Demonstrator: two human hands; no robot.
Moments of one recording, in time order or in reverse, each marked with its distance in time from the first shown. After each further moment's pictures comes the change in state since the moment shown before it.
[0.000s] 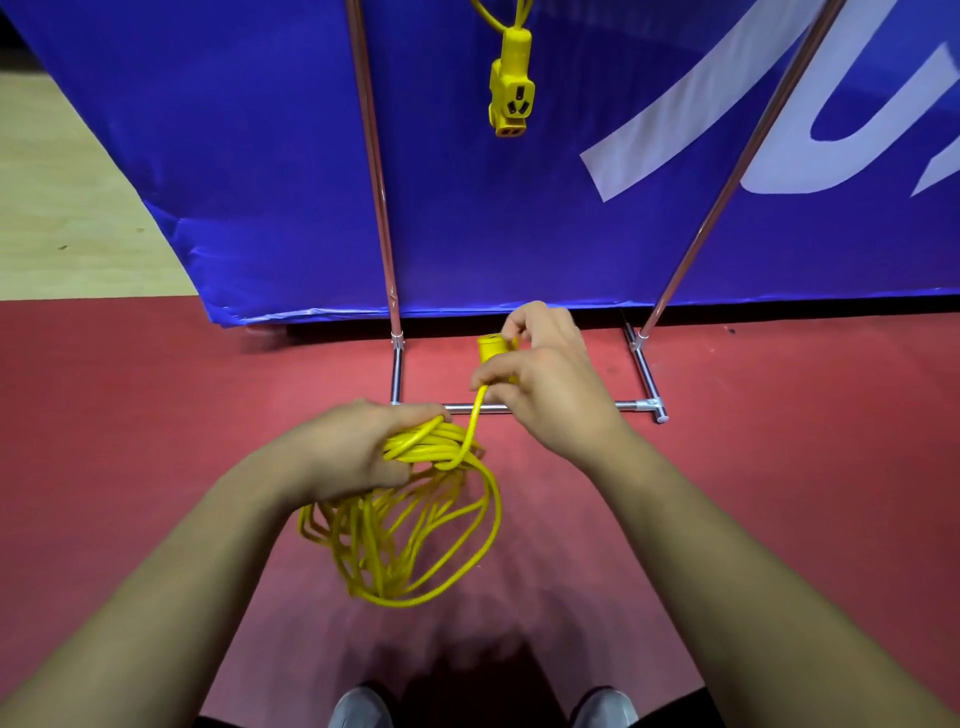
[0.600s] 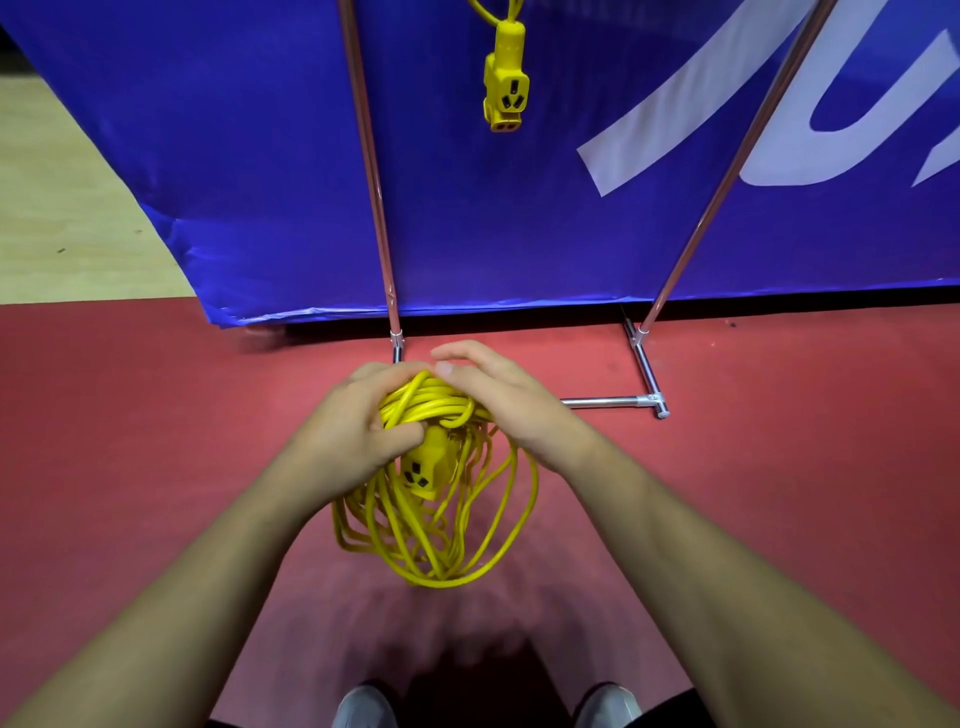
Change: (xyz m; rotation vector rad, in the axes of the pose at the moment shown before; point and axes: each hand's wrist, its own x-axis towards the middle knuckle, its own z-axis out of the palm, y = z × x) left_hand 0.003 0.003 0.013 -0.293 0.428 -0.059; right_hand 0.001 -0.038 0.006 0.952 -0.264 0.422
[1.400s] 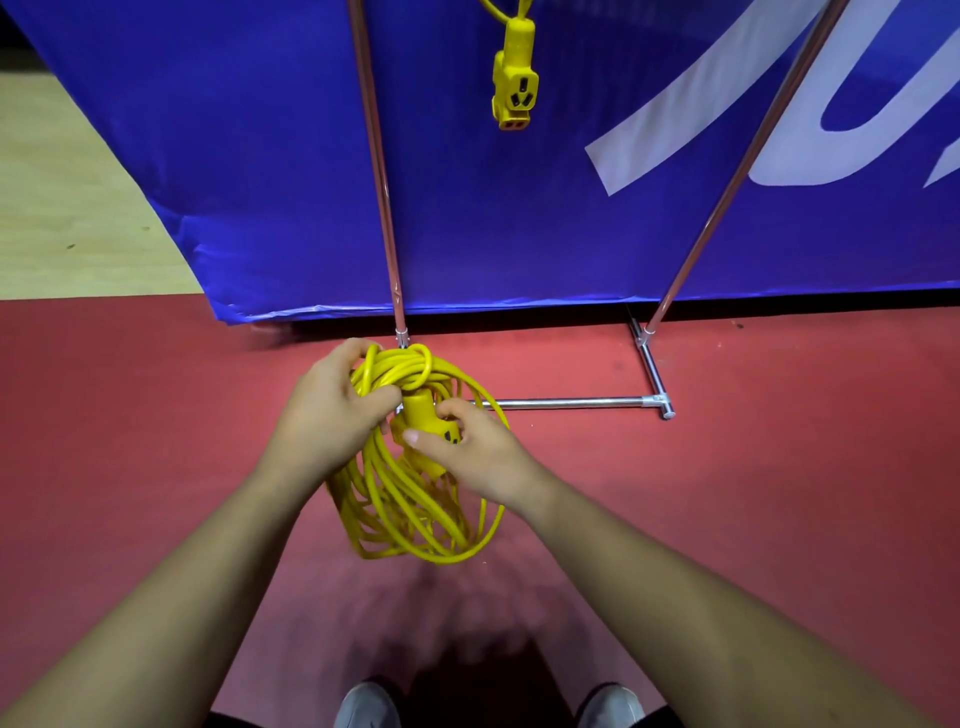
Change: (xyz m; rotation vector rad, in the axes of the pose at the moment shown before) left_hand 0.005 -0.011 -0.007 -0.042 0.271 -0.255; right_hand 0.006 0.060 0.042 -0.295 0.078 0.103
